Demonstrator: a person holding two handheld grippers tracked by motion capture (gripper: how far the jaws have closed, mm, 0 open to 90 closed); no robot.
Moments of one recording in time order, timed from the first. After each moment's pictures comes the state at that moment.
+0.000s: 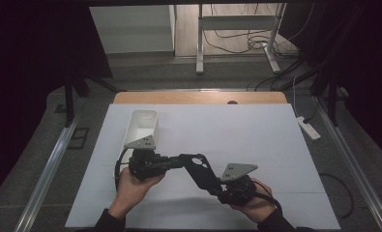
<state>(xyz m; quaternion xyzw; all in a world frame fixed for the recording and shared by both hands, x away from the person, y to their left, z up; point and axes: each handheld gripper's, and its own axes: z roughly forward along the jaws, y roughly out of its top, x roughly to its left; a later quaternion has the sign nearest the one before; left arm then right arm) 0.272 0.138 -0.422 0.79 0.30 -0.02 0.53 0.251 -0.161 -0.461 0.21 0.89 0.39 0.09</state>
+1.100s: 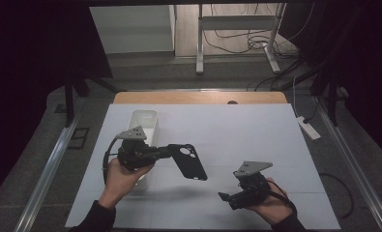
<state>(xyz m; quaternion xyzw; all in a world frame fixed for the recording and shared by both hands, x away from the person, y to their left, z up) 0.286 0.164 -0.407 0.81 0.33 0.02 0.49 0.254 -0.195 -0.459 0.29 0.88 0.36 0.09</state>
